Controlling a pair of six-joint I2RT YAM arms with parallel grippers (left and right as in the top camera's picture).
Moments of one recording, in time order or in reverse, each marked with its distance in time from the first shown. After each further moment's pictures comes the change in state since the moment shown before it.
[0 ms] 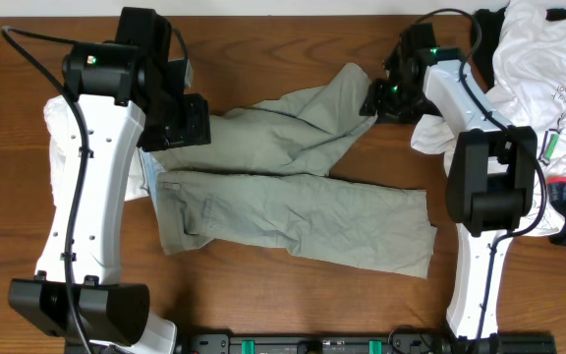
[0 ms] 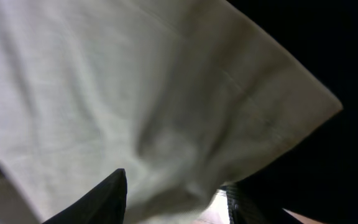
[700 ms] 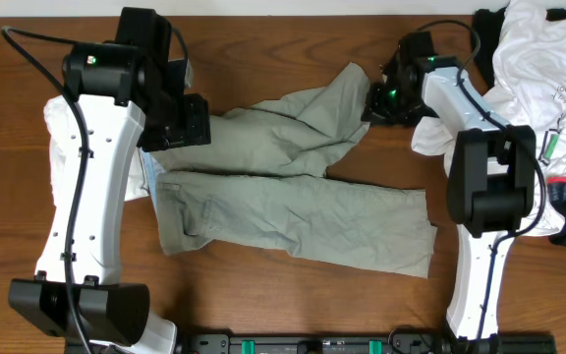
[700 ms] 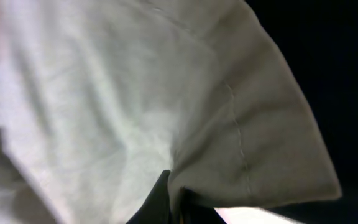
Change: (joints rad) left arm 0.000 0.000 0.000 0.000 0.000 0.000; right arm 0.000 -0.036 -0.054 0.072 -0.092 0.063
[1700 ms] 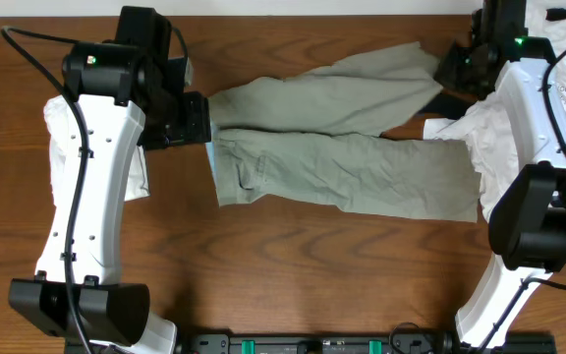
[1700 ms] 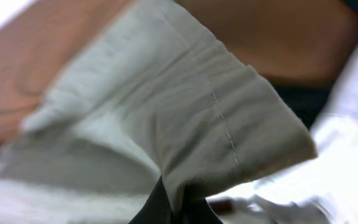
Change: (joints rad) left arm 0.000 0.000 0.000 0.018 0.000 0.000; right arm -0.184 -0.240 0.010 -0.053 0.297 0.055
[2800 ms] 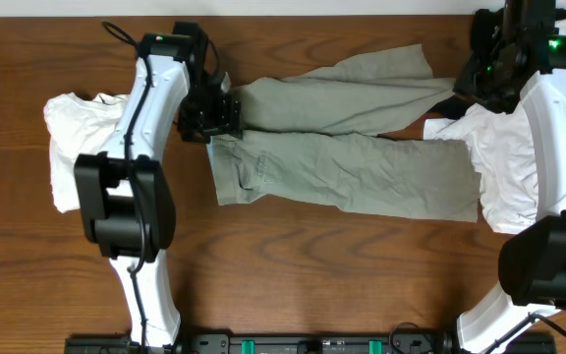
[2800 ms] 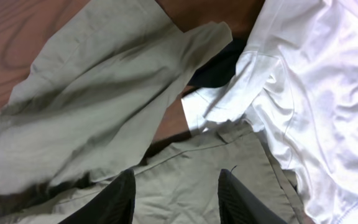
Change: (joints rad) left arm 0.000 0.447 0.000 0.204 0.151 0.118; right arm -0.005 -0.201 0.000 -0.245 0.086 0.003
